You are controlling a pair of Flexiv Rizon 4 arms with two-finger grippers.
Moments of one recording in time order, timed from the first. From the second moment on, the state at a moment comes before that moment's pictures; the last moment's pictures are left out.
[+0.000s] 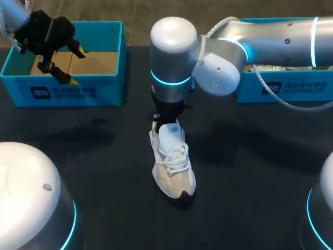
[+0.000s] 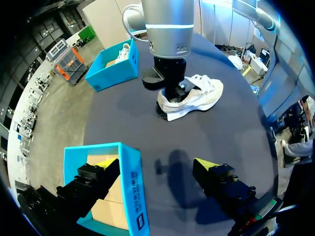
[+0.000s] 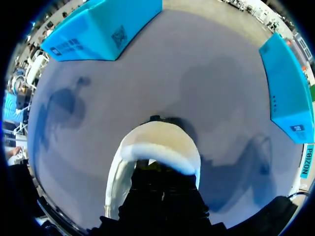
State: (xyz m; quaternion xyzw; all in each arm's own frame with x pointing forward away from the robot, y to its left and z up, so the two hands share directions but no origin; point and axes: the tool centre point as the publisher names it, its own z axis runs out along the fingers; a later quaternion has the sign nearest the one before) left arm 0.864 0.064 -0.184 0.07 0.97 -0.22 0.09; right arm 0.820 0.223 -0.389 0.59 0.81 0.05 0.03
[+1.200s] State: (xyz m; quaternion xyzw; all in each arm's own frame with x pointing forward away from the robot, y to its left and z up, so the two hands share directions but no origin) left arm 0.864 0.064 -0.184 0.07 0.97 -0.22 0.09; right arm 0.800 0.224 -0.394 0.60 0.79 0.01 0.09
